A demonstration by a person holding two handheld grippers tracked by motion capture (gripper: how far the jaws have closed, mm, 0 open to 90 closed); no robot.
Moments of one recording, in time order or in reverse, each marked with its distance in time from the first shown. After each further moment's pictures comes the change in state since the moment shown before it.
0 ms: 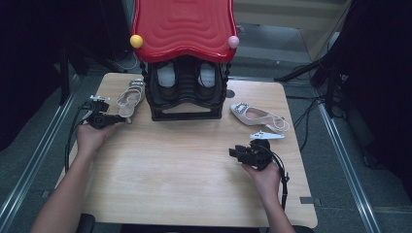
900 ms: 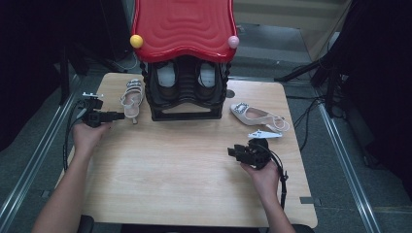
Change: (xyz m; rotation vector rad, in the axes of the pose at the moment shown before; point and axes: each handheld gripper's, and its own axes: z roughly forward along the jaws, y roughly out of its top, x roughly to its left) left arm 0.014 0.009 -0.019 -0.047 0.032 -0.077; right arm 0.002 0.003 0.003 0.007 -0.007 -0.019
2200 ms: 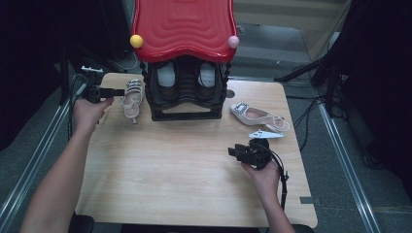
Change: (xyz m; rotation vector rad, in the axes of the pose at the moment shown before) left arm -0.019 0.068 -0.010 -0.079 0.055 -0.033; right arm -0.001 0.000 -0.001 -0.012 -0.001 0.004
